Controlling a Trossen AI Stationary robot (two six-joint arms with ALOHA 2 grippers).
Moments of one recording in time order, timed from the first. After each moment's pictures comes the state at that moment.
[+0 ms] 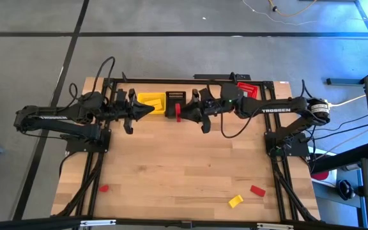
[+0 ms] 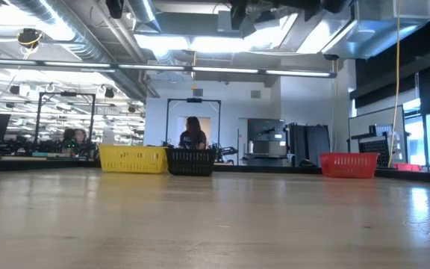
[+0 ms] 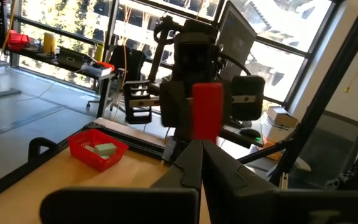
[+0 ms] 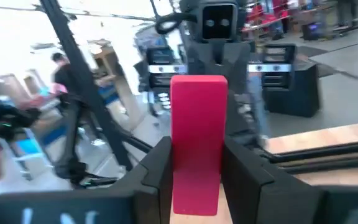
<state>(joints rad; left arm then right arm) 0.07 0.73 0.68 0.19 -0.05 -0.31 -0.15 1.52 1.11 0.47 -0.37 0.34</state>
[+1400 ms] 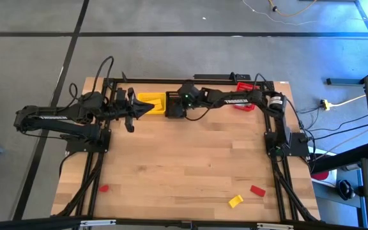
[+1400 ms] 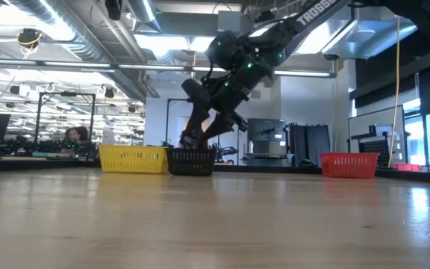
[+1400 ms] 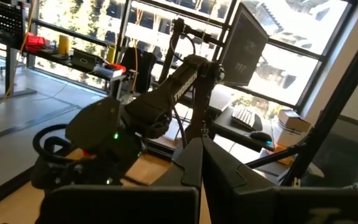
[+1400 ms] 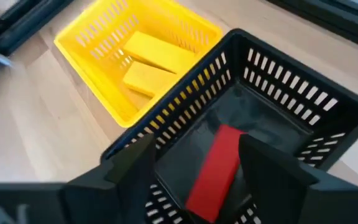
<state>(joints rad) 0.07 0.73 0.68 0.19 -0.11 -0.31 -0.31 2.03 1.44 -0.15 0.08 0.49</state>
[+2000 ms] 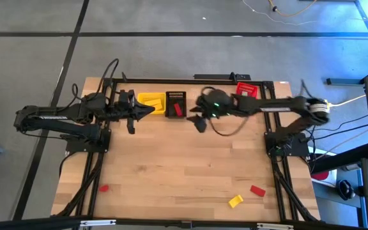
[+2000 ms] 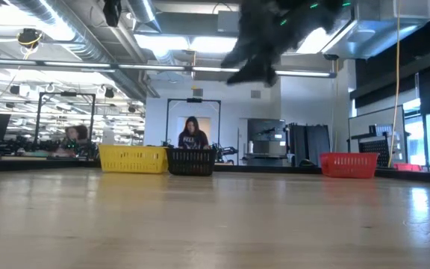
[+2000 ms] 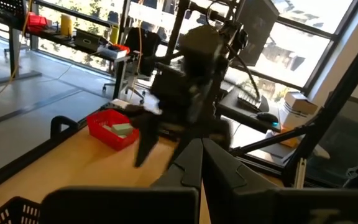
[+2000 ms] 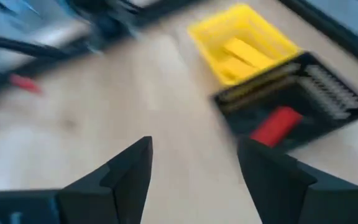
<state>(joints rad) 0.07 0.73 0.68 0.10 -0.10 -0.31 -0.17 1.52 1.09 -0.13 -0.07 0.31</state>
